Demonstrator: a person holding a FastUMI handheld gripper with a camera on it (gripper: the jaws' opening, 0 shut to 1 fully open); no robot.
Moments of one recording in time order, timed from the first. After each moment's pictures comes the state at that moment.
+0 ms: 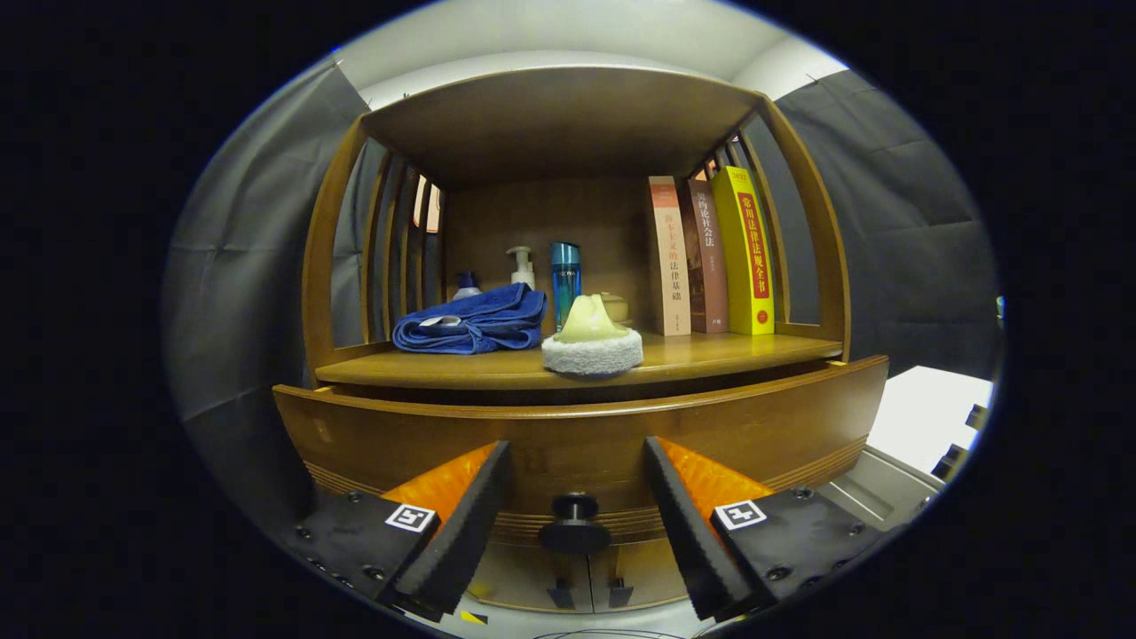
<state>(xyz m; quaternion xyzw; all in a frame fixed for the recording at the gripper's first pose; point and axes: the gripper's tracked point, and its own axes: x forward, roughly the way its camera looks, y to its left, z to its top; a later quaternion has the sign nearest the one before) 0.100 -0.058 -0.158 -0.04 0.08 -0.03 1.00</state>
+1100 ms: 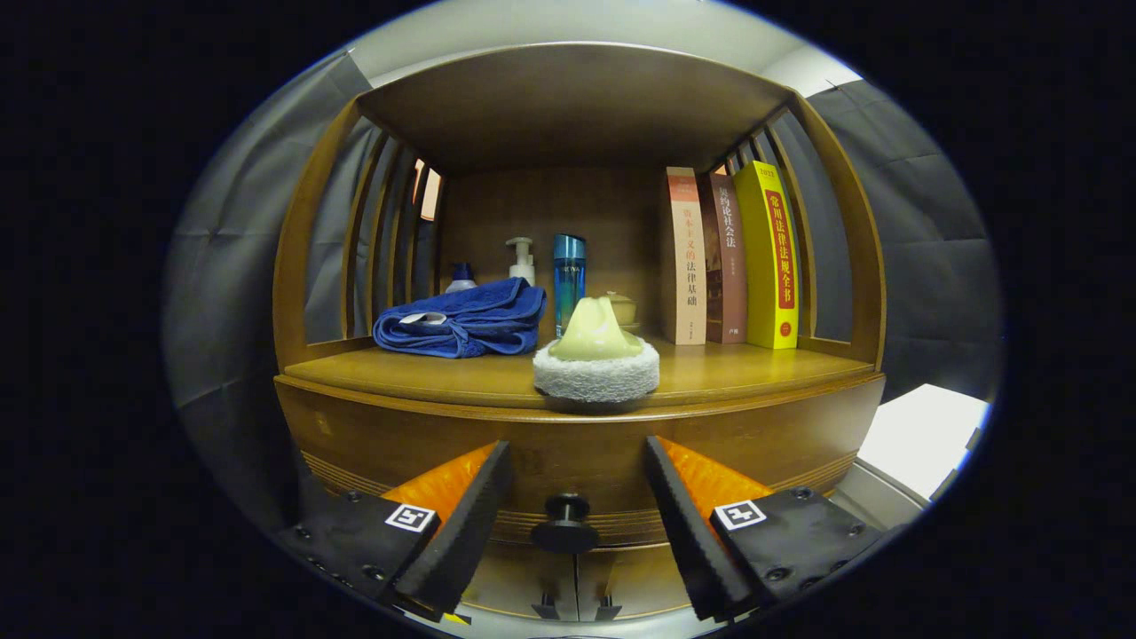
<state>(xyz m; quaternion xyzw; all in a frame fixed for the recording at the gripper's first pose) 0.137 -0.064 -0.160 -0.06 0.09 -0.02 0.99</state>
